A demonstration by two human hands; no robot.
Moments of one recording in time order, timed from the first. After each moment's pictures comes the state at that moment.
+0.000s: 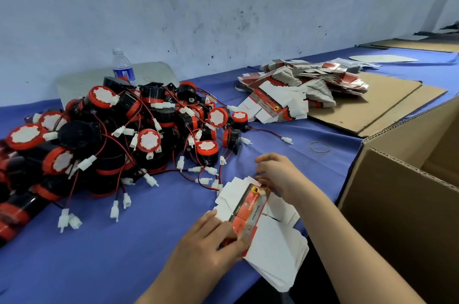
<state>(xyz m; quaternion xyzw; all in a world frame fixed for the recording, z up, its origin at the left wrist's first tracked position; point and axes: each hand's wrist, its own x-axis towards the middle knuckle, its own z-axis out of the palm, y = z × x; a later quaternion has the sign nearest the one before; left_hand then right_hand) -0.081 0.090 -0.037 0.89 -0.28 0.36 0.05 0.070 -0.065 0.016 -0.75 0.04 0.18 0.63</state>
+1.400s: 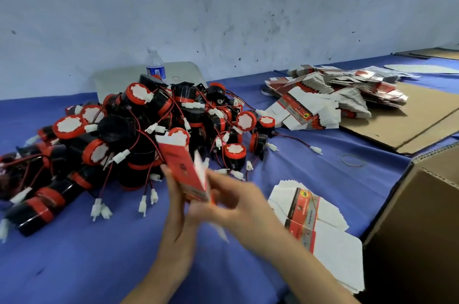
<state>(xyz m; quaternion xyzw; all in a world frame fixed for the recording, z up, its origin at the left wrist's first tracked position) -0.081 0.131 -0.032 0.74 0.05 0.29 0.60 -0.027 0.008 0.035 -0.70 -0.38 0.12 0.60</state>
